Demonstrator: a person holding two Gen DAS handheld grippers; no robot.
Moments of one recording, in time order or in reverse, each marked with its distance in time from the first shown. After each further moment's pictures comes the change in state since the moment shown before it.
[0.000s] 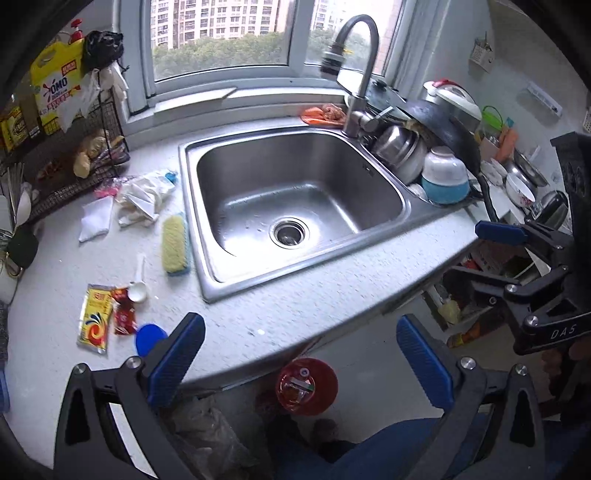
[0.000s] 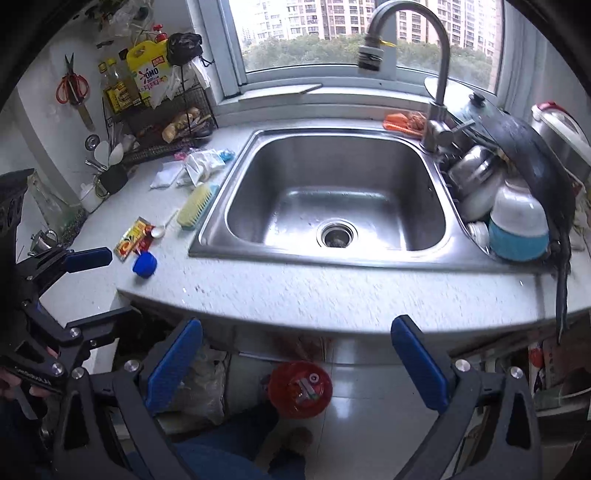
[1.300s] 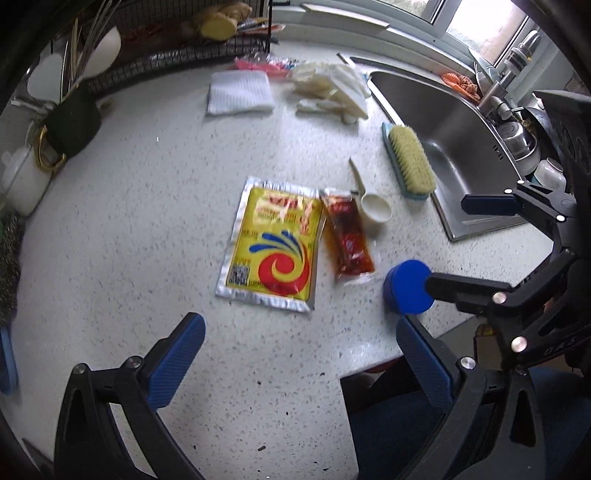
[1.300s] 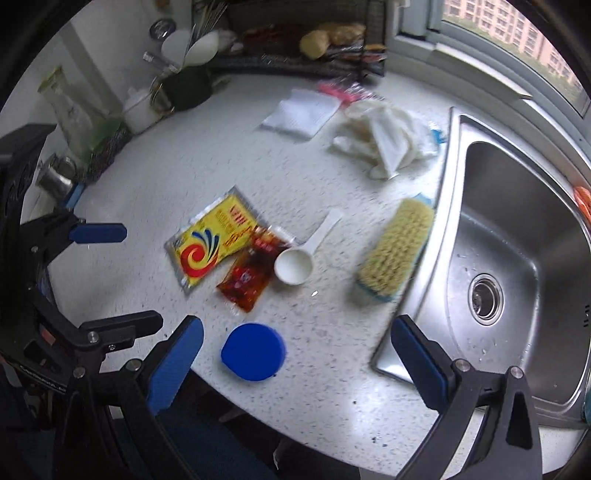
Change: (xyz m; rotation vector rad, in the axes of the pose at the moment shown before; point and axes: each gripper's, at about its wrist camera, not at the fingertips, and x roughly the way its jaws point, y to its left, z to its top) left arm 0.038 0.256 -0.067 -0.218 0.243 0.079; right arm 0.188 0.218 0.075 -0.352 0.300 0.184
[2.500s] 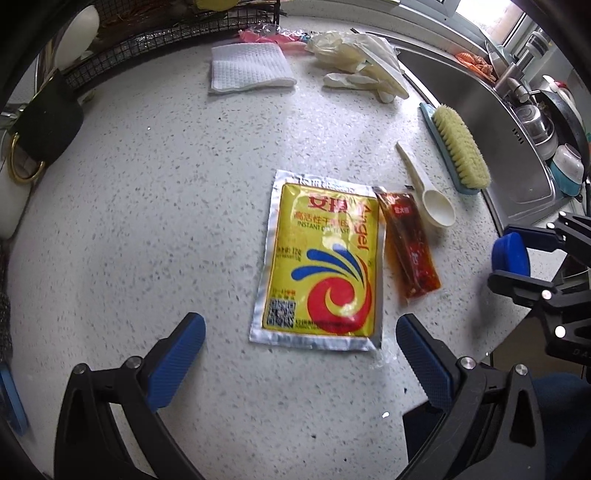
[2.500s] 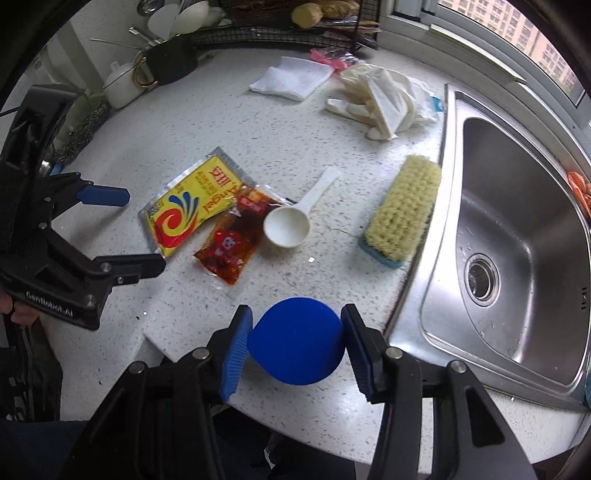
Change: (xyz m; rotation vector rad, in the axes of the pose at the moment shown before) left arm 0.047 0.035 0.028 0.059 0.063 0.032; right arm 0.004 -0.008 -0.022 0.052 0.024 -0.077
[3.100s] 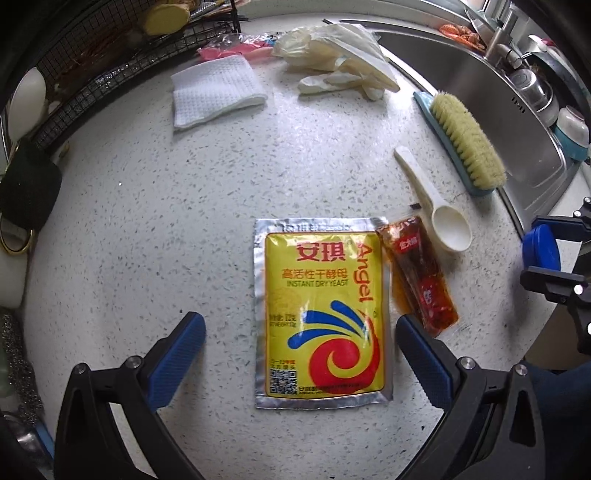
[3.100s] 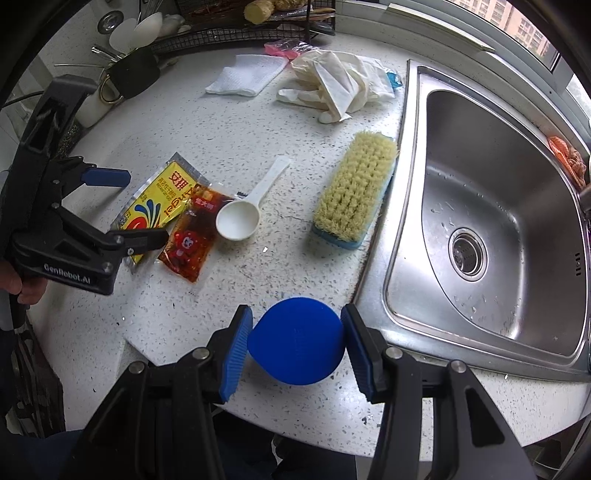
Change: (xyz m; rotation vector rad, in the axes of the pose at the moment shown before) left arm 0.024 -0.022 0.050 0.146 0.011 0.082; right arm 0.008 -0.021 0.001 0.093 0.026 -0.027
